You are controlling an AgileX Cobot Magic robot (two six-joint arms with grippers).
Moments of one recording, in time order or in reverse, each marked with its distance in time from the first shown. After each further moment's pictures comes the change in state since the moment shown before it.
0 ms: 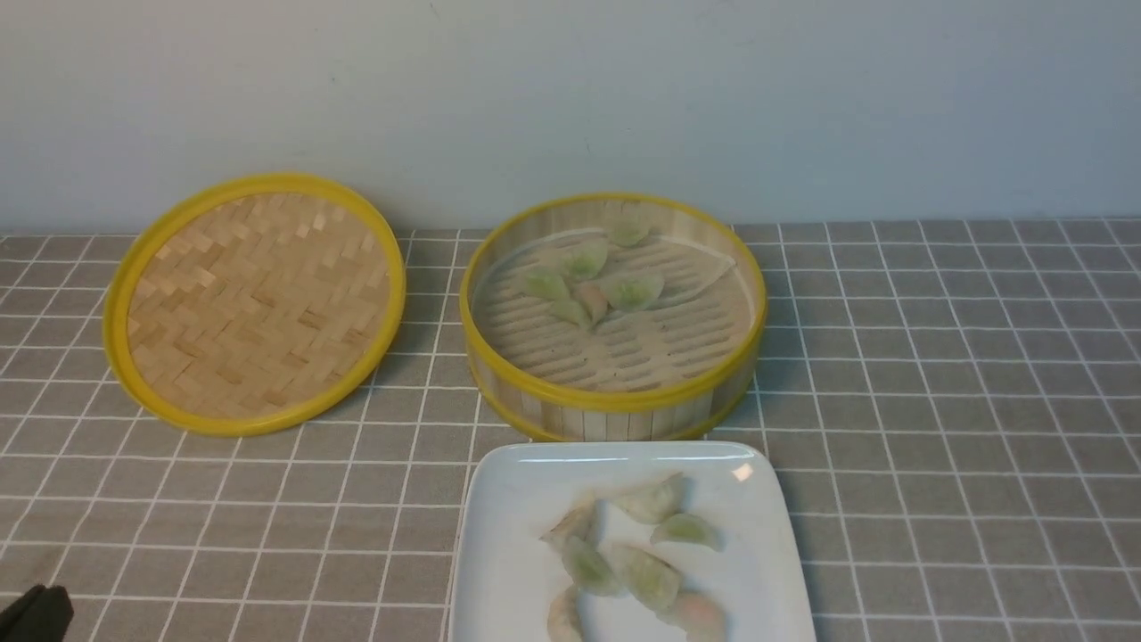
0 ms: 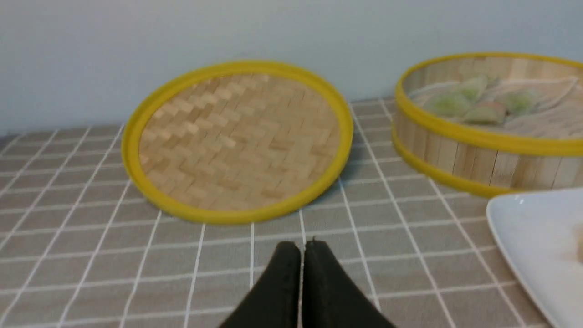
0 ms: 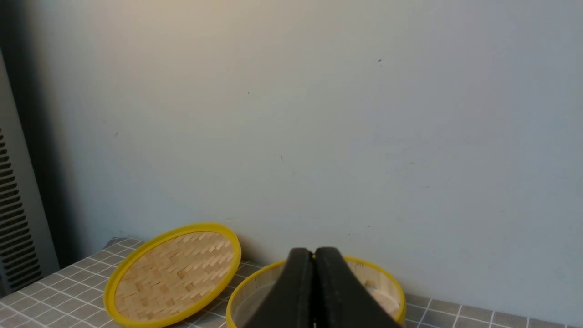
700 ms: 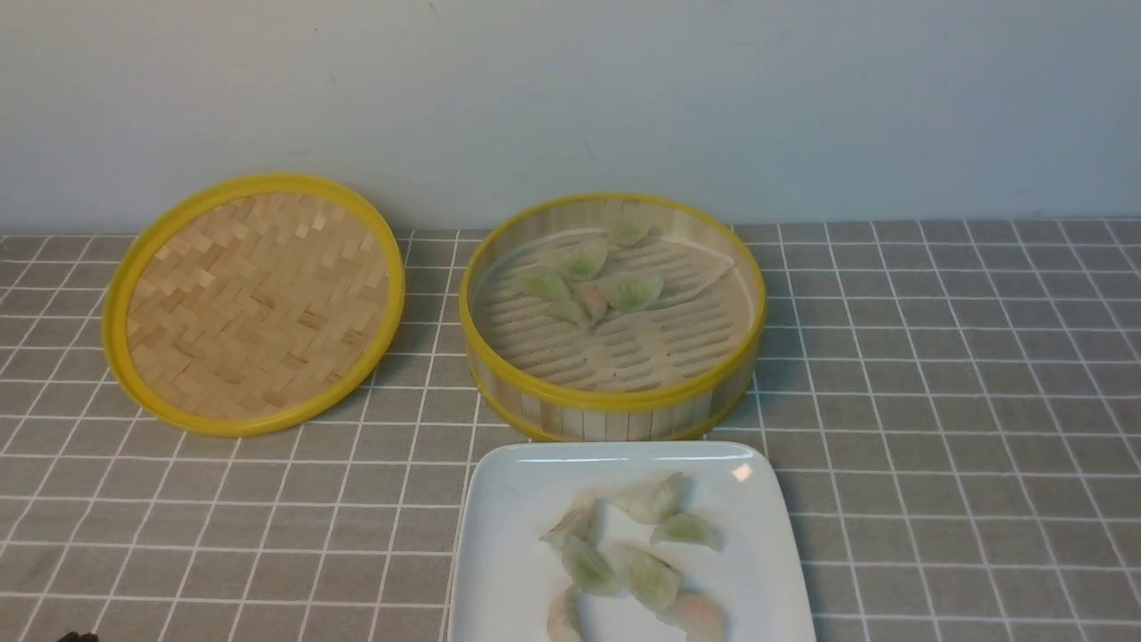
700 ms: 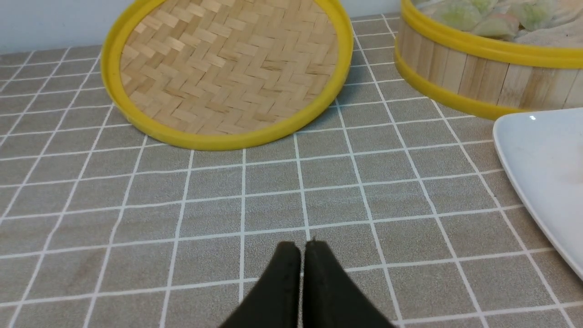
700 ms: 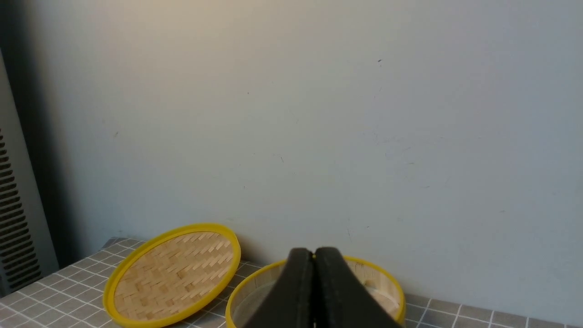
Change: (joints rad) right arm 0.000 0.000 0.000 0.000 0.000 0.000; left arm 0.003 0.000 0.017 0.003 0.093 -0.002
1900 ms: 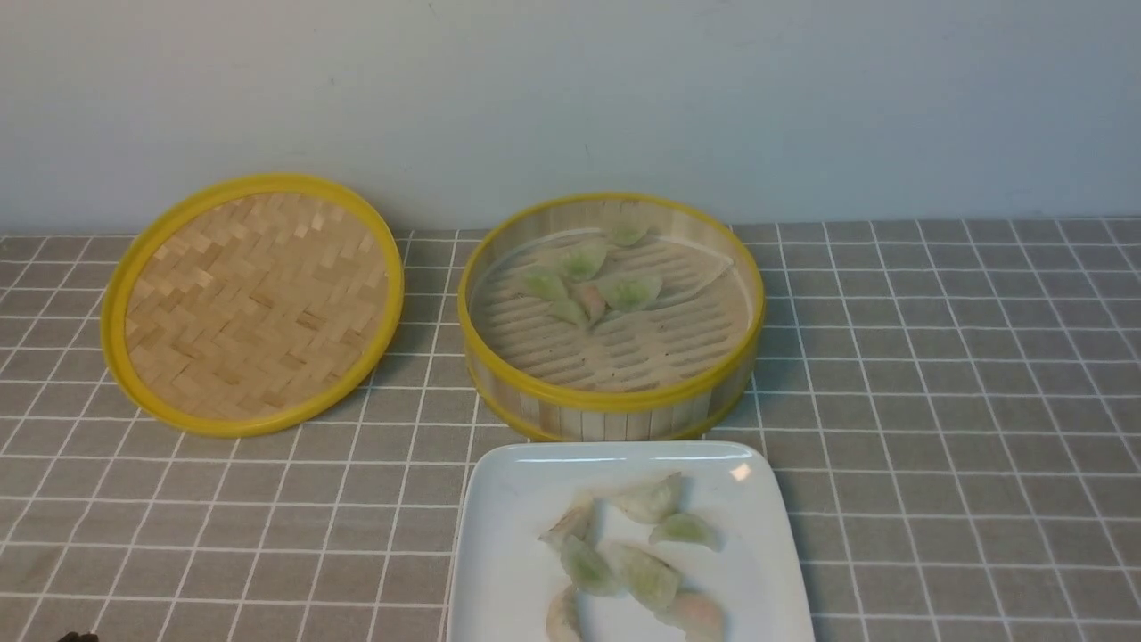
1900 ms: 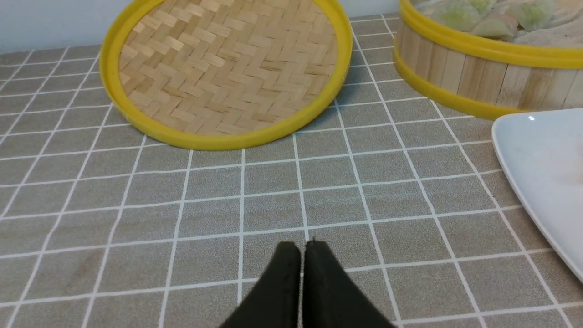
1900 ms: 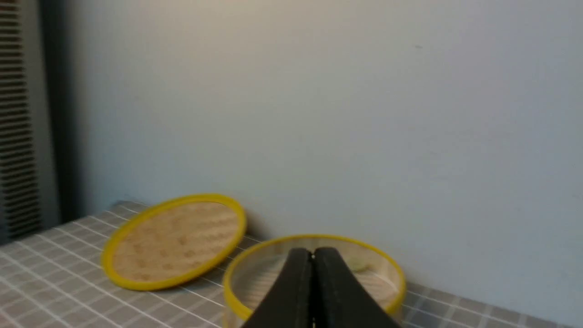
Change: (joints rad) right arm -0.153 -0.023 0.101 0.290 -0.038 -0.352; left arm 0.000 0.000 0.000 0.000 0.001 -0.002
